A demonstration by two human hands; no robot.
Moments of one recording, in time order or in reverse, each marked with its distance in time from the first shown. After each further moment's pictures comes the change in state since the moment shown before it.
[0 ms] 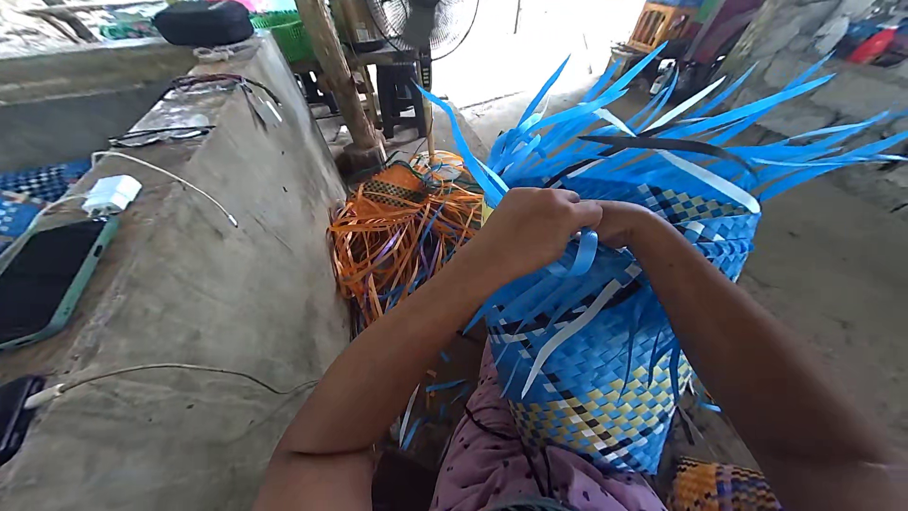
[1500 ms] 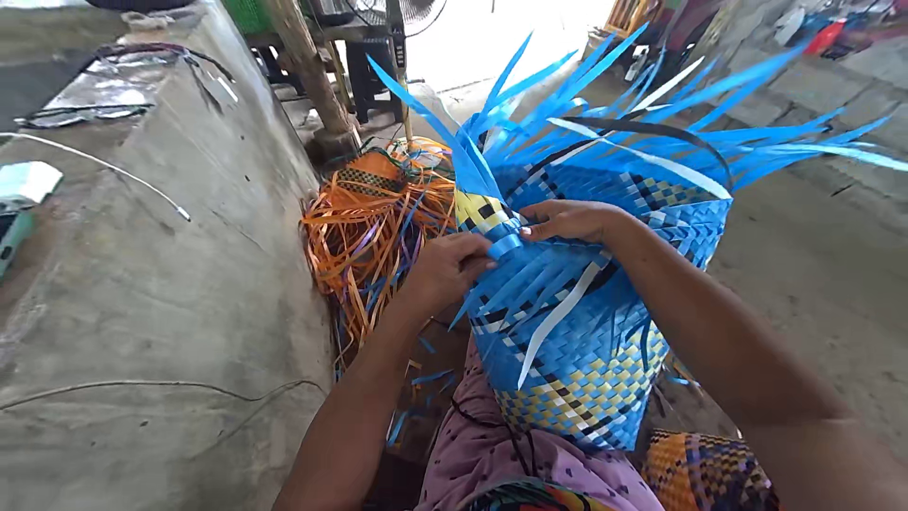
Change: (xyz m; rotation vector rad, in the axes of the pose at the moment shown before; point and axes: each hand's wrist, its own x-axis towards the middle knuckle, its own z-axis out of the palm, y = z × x) left_hand -0.106 -0.020 0.036 -0.417 0.178 -0.363; right_hand 0.011 0.027 0.003 0.030 -0.085 0.228
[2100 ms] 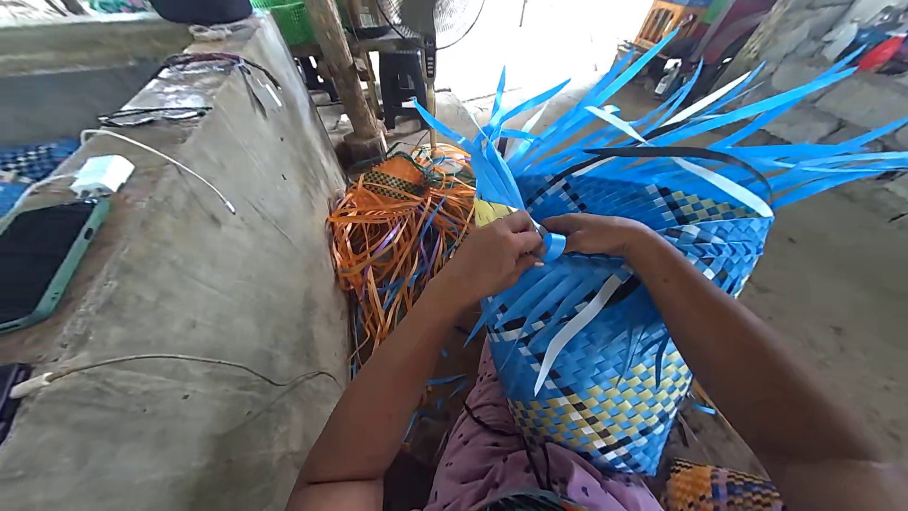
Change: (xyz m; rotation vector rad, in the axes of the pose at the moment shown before) left_hand 0.039 0.017 0.003 0.217 -0.136 0.182; right_hand 0.010 0.005 -0.002 -0.143 0.005 -0.045
